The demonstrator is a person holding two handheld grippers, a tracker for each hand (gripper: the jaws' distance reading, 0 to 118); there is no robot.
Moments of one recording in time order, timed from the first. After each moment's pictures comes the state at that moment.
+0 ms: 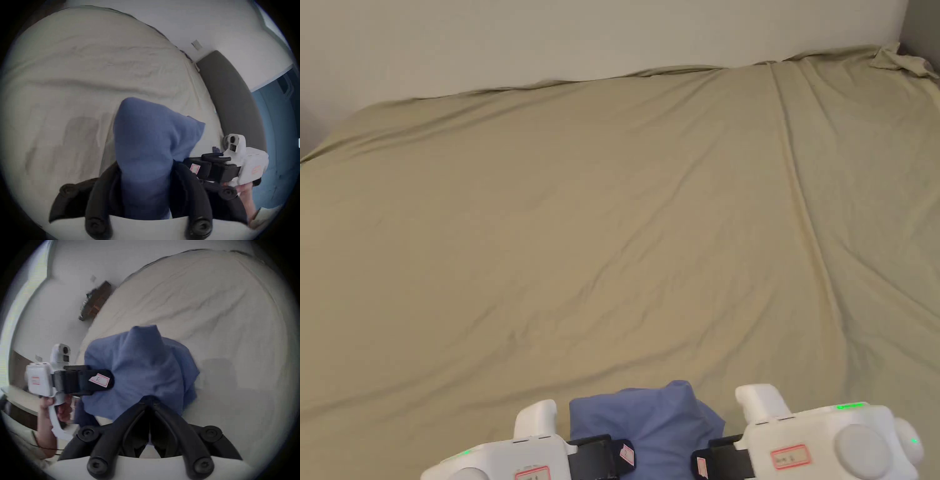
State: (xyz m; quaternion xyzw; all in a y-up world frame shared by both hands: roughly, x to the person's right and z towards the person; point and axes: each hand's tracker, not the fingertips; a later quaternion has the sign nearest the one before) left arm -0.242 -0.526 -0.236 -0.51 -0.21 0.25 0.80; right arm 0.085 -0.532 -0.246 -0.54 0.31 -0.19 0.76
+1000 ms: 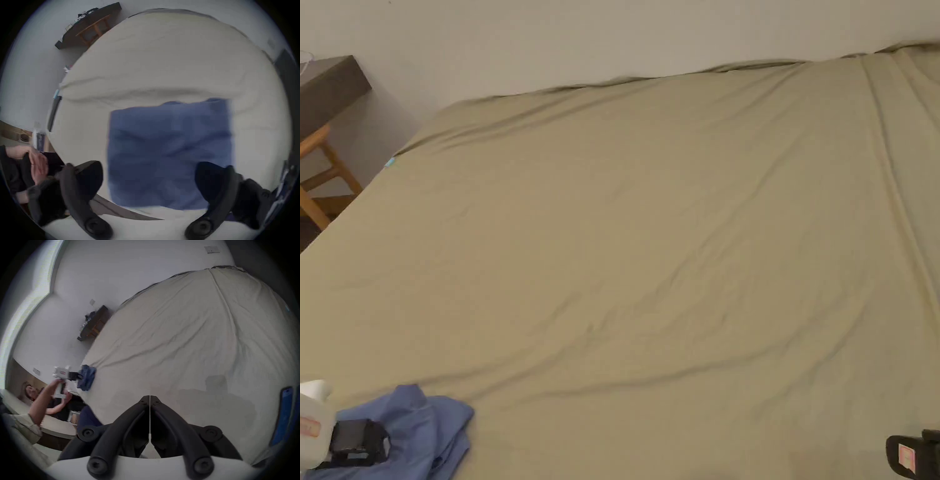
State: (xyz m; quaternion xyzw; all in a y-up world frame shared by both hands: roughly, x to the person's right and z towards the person) left arm -0.554 -0.462 -0.248 -0.60 0.11 0.06 0.79; right arm 0.156 -0.463 -0.214 -0.48 0.21 -0.16 0.84
